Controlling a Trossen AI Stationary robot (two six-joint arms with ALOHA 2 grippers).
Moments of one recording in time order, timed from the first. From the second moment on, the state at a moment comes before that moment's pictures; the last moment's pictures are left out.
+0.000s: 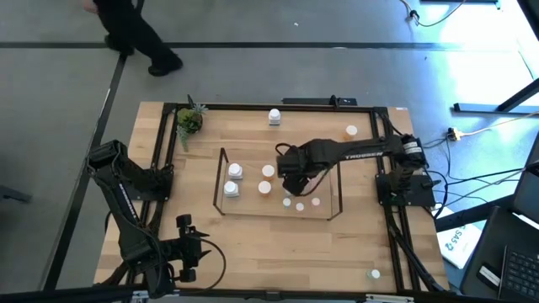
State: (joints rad) left arm -1.07 1.60 1.26 -1.04 -0.77 -1.17; right arm 0.09 1.87 1.72 -1.37 0.22 0.76
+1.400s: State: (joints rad) left arm -1.07 1.60 1.26 -1.02 -0.77 -1.17; right arm 0.36 1.87 1.67 -1.44 0.22 1.17
